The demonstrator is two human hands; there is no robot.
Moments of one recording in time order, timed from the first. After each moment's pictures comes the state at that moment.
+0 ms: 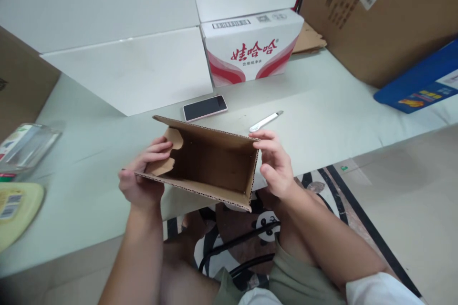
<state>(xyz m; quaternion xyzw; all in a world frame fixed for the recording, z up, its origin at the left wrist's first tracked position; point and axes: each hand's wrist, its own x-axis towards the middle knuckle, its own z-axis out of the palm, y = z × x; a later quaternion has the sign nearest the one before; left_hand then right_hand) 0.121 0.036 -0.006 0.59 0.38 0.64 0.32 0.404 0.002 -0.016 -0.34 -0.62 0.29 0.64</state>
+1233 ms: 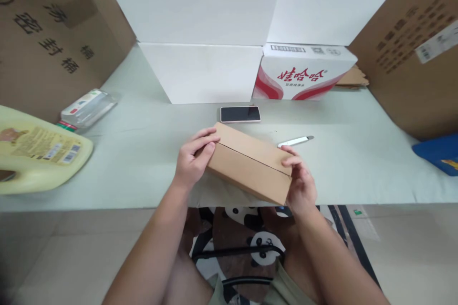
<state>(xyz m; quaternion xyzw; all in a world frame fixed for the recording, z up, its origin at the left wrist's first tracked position) 0.126 0.034 0.005 0.62 0.46 0.56 0.29 0.396 0.006 -0.033 -0.42 -0.52 0.40 0.63</state>
